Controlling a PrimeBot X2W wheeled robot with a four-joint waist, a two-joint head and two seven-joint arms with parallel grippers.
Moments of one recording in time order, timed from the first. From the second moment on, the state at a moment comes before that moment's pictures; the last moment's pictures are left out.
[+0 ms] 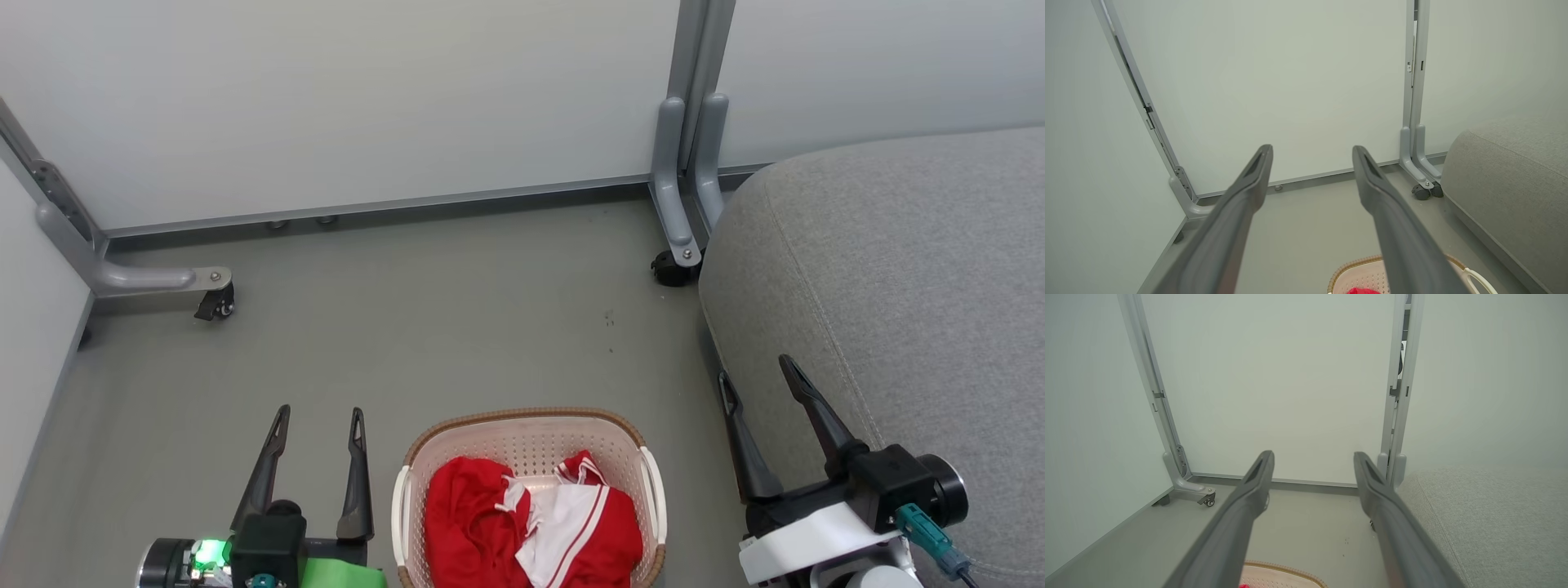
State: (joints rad) left arm 0.09 0.06 -0.18 0.05 -0.01 0.08 -0.26; right arm 0.05 -0.05 0.14 0.02 0.07 0.13 -0.26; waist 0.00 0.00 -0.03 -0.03
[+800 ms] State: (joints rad) left arm -0.20 0.06 -0.33 0.29 0.02 -0.04 -0.26; right arm -0.14 -0.05 0.01 -0.04 0.06 0.13 -0.26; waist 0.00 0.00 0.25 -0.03
